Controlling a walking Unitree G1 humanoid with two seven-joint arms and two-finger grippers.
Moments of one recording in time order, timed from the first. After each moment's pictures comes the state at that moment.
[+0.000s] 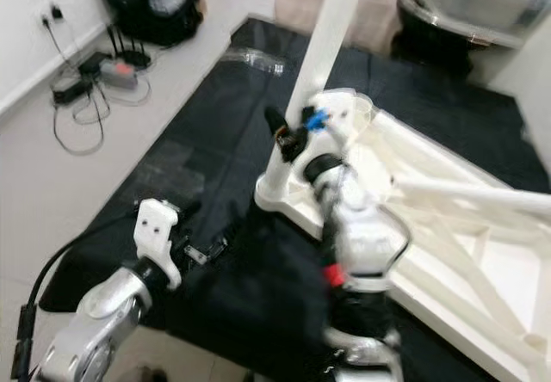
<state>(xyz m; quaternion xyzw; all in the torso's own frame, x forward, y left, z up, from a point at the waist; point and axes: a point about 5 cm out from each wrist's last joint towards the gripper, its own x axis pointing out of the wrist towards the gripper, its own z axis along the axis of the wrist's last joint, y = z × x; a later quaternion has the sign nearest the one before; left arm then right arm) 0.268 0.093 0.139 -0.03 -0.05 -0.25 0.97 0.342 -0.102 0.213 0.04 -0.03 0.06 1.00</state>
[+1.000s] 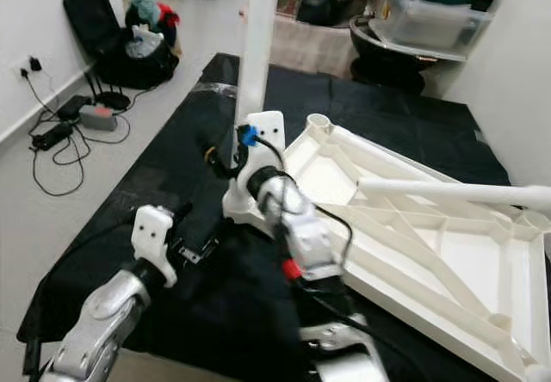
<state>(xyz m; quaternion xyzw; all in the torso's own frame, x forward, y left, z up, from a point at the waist) 0.244 0.102 0.125 -0.03 -0.07 -0.25 0.96 0.325 -0.077 0.230 0.05 -0.08 0.40 0.91</state>
